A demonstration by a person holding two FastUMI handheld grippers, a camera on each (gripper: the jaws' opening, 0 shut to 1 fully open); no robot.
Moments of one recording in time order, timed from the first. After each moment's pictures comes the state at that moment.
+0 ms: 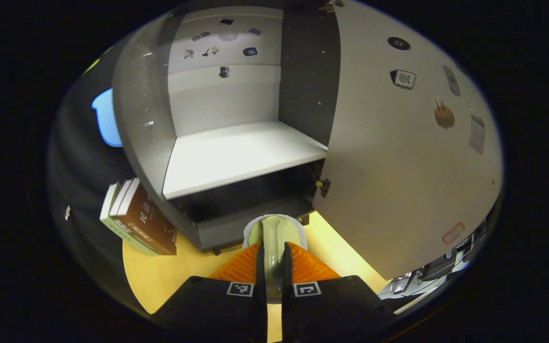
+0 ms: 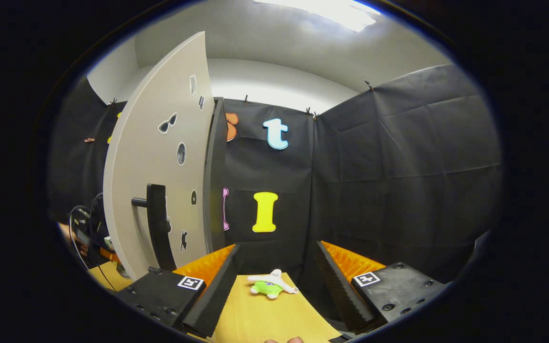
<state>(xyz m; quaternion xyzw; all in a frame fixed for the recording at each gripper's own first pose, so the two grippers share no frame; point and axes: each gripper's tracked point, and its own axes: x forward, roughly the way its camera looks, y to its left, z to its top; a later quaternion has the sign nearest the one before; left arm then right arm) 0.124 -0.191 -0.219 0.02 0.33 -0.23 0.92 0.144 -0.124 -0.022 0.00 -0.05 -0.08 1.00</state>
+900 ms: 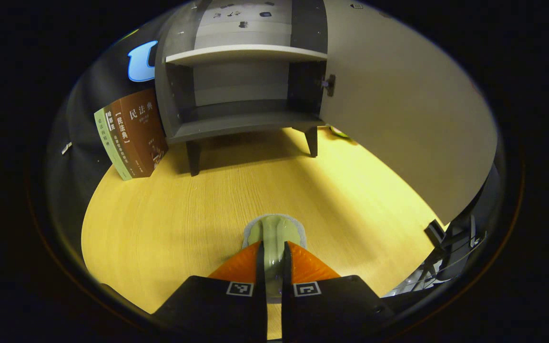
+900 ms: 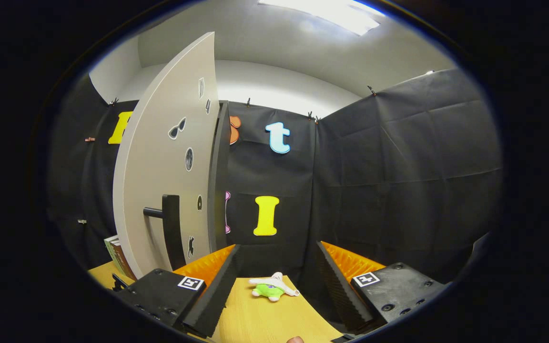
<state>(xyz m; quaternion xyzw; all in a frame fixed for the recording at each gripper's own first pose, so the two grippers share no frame) 0.032 -0.211 -0.452 0.01 0.37 -0.15 0.91 0.144 -0.108 -0.011 -0.01 -0.06 -0.08 0.99</state>
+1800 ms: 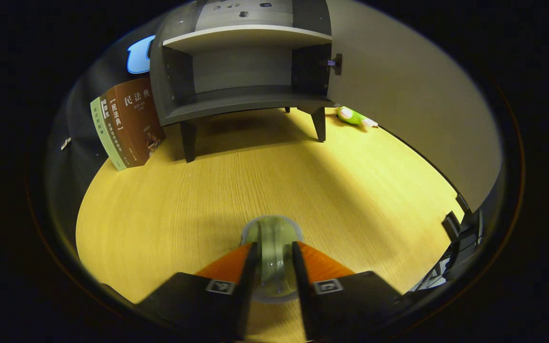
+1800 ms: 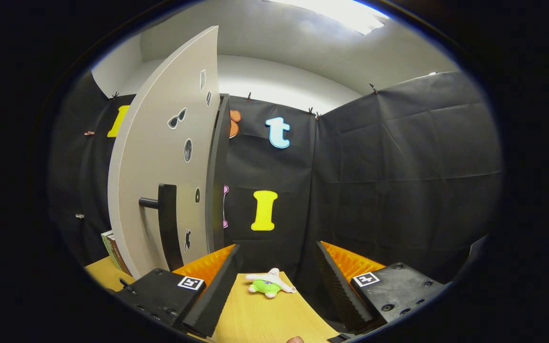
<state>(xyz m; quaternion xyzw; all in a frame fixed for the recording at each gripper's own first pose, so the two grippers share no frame) 0.039 -0.218 -0.481 0.01 0.39 -0.14 0.91 0.146 -0.109 -0.020 -0.02 -0.04 -0.09 0.99</state>
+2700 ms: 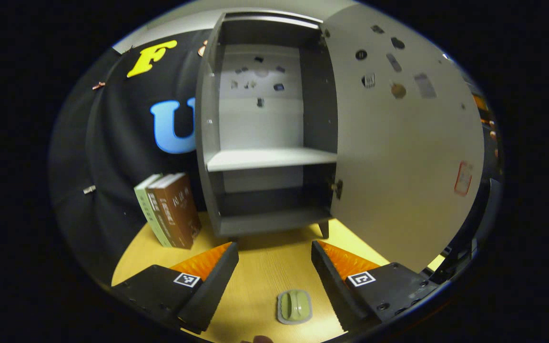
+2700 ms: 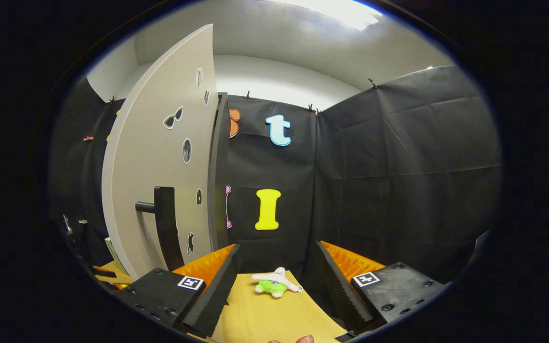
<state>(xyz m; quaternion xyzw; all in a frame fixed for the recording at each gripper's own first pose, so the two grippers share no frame) 0.064 -0.153 -0.209 0.00 0.13 -0.10 0.99 0.157 -0.105 -0.022 0.00 -0.04 -0.09 1.00</state>
